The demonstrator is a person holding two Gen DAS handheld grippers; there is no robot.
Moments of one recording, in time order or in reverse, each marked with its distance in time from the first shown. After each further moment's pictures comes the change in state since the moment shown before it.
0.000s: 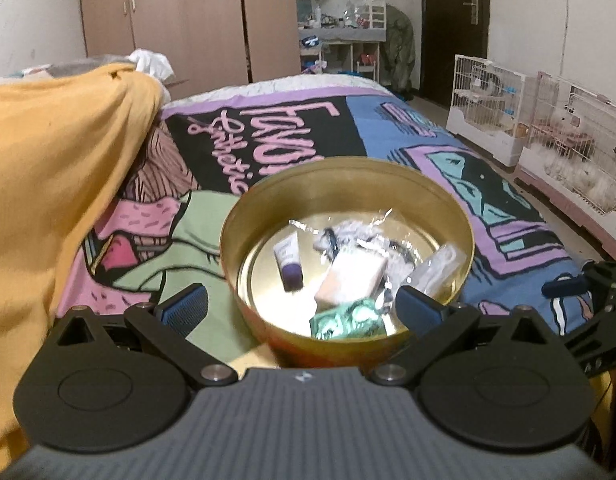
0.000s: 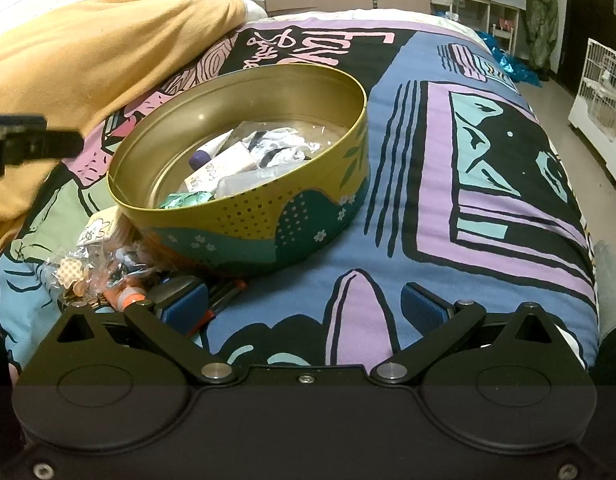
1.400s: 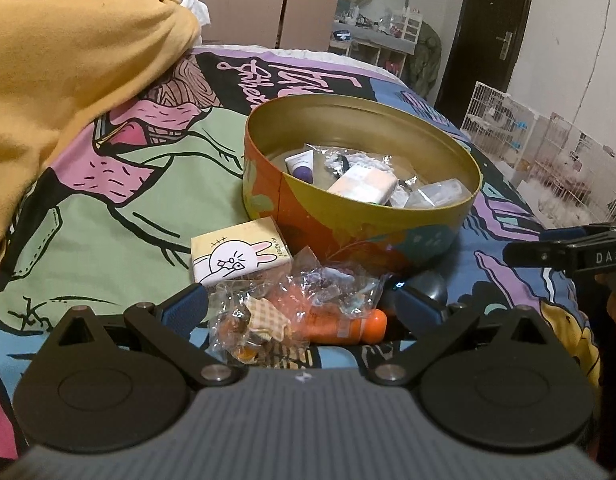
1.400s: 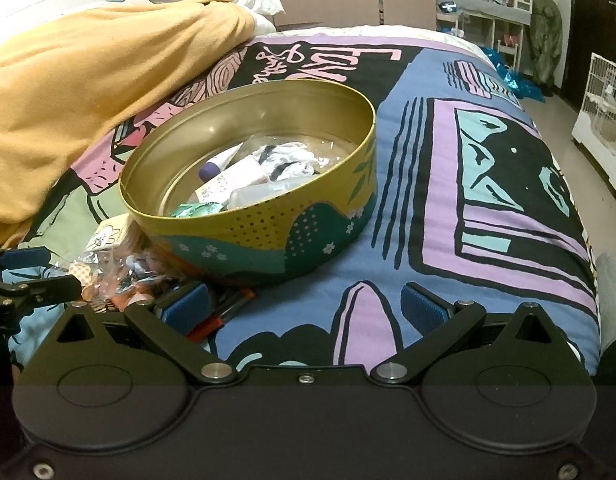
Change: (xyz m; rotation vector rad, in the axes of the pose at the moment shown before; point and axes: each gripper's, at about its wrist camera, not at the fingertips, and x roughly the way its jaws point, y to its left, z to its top) left arm -0.008 0.020 -0.102 -0.228 0.000 -0.063; right arm -0.008 0.006 -0.001 -0.025 -0.055 0.013
